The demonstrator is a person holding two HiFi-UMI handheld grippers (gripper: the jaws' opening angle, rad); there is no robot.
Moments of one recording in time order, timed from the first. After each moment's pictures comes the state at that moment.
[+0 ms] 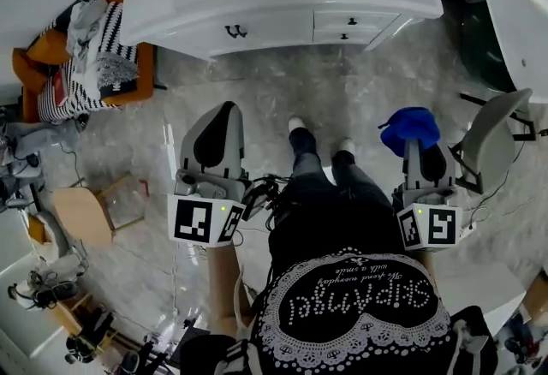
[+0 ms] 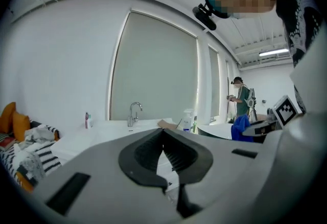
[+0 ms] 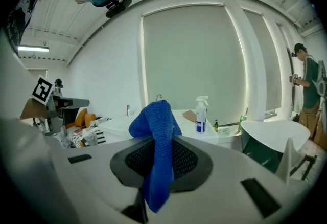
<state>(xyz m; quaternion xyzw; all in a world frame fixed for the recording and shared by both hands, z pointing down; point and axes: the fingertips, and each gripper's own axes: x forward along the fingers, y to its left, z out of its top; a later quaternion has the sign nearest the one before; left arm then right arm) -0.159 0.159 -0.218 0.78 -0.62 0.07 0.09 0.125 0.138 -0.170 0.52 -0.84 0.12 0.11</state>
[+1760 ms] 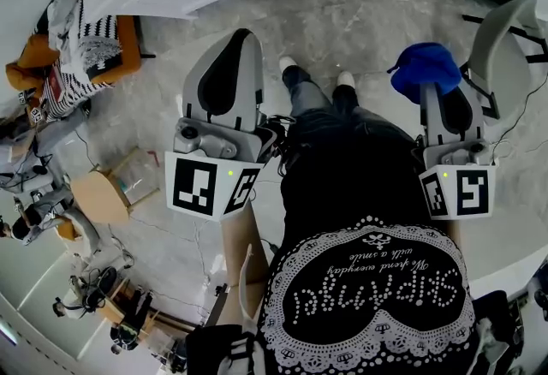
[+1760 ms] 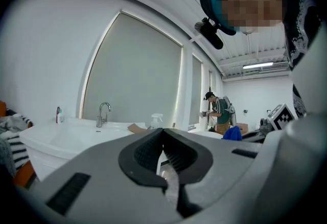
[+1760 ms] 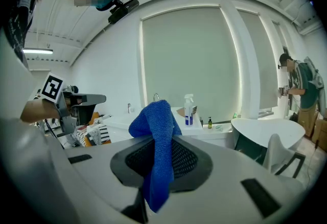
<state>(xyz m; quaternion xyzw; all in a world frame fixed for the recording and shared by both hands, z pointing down) -0.002 0.199 -0.216 0.83 -0.55 0.02 0.08 0.220 0.215 -0.159 0.50 -0.85 0.13 0.11</state>
